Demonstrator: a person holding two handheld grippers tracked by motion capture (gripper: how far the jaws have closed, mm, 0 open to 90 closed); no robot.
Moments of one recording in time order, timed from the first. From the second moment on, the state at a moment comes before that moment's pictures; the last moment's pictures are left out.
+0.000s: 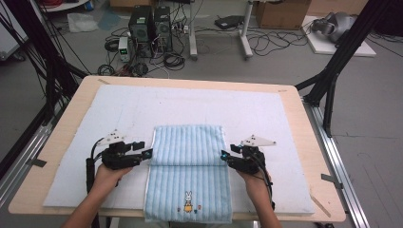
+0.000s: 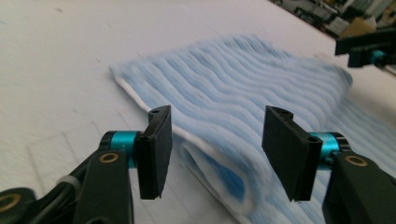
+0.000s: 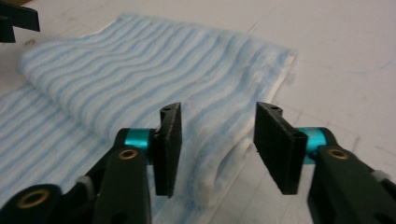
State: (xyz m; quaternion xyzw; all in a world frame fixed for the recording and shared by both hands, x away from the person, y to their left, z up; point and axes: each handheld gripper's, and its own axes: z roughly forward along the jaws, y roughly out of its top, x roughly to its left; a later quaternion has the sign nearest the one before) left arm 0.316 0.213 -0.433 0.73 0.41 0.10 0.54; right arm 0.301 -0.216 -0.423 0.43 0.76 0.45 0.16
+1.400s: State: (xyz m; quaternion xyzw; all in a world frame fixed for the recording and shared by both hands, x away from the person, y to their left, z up) left arm 0.396 0.162 -0.449 0.80 0.41 0.17 0.40; right arm 0.337 -0.217 -0.410 0.45 0.76 0.43 0.17
